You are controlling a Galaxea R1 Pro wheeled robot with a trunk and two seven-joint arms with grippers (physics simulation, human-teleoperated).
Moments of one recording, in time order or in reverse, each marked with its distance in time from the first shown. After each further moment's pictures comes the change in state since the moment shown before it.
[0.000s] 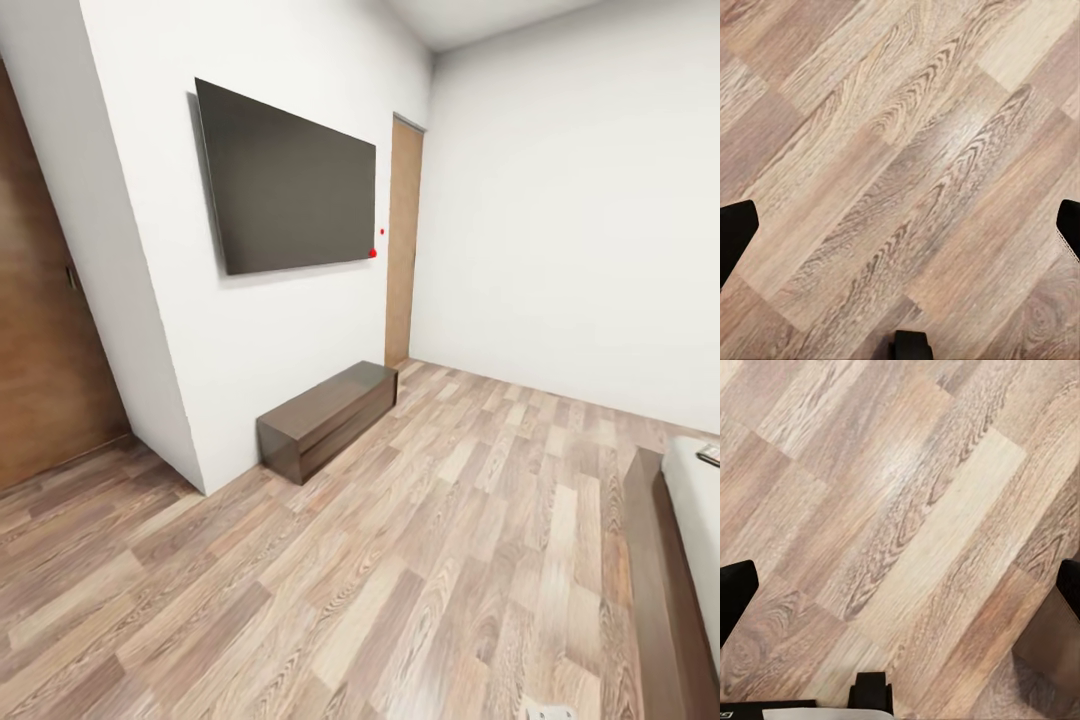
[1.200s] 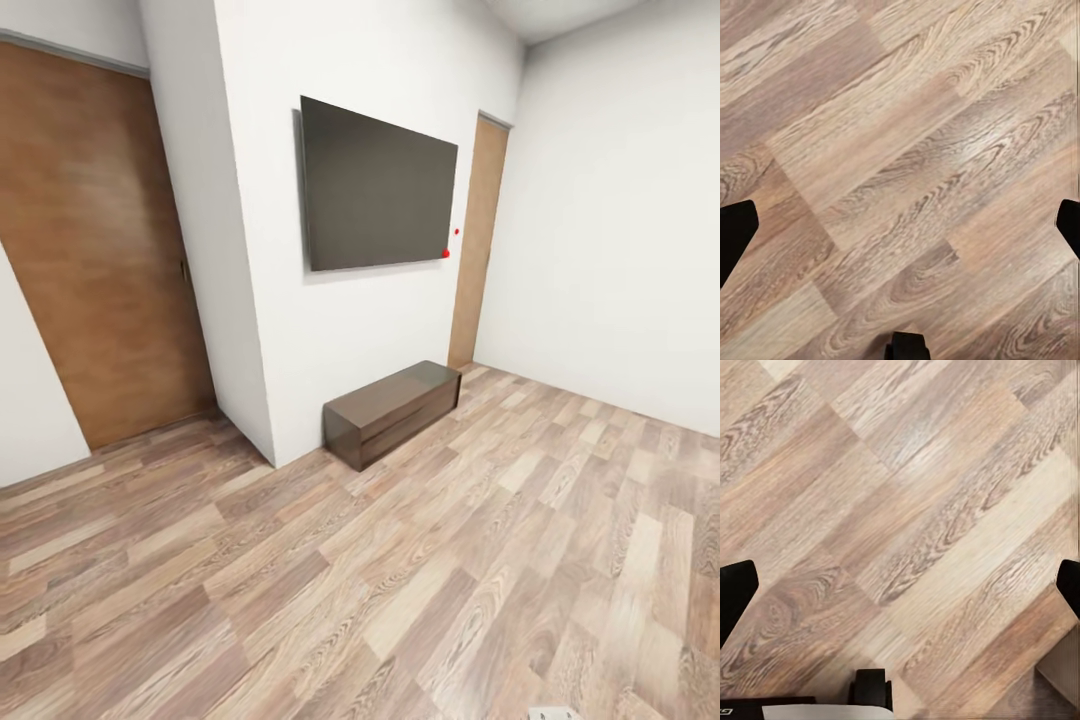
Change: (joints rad) left arm 0.000 0.001 0.022 0.000 0.000 0.000 0.000; right arm 0.000 -0.001 0.000 0.000 0.000 0.008 0.001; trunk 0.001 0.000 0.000
